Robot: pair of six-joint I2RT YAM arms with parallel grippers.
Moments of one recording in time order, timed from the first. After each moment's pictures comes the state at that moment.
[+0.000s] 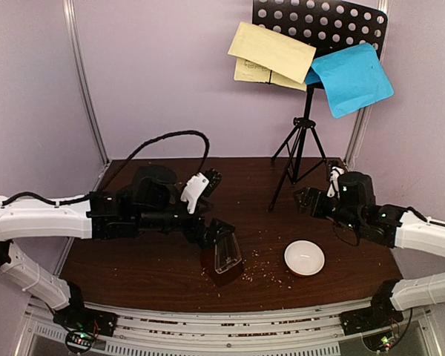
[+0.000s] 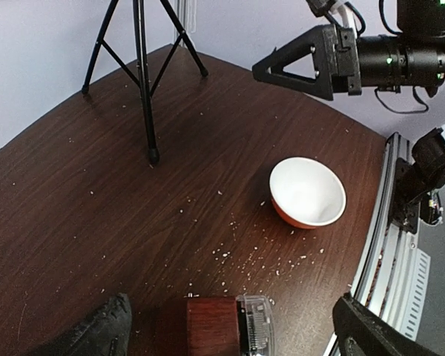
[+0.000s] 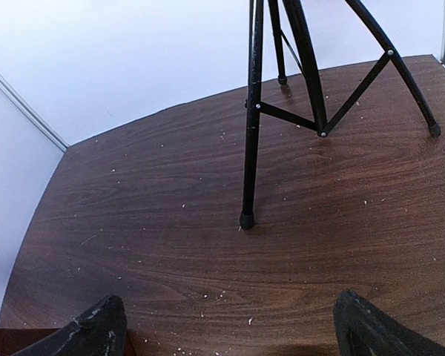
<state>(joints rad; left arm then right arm) -1.09 1.36 1.00 -0.10 -0.01 -0.15 0.68 1.02 0.64 -0.07 0.31 0.58</state>
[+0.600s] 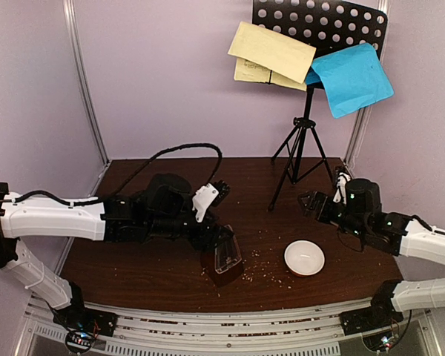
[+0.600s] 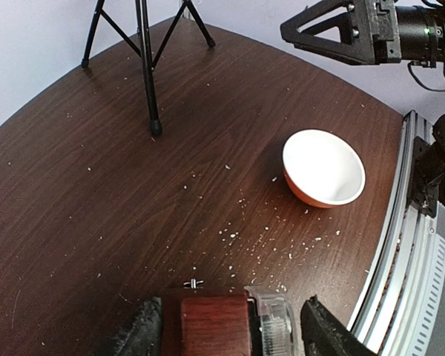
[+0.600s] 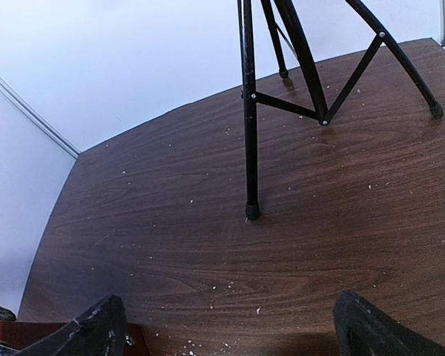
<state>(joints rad) -1.11 1.44 1.01 -0.13 -0.04 -0.15 0.66 0.94 0.56 -0.05 0.28 0.65</state>
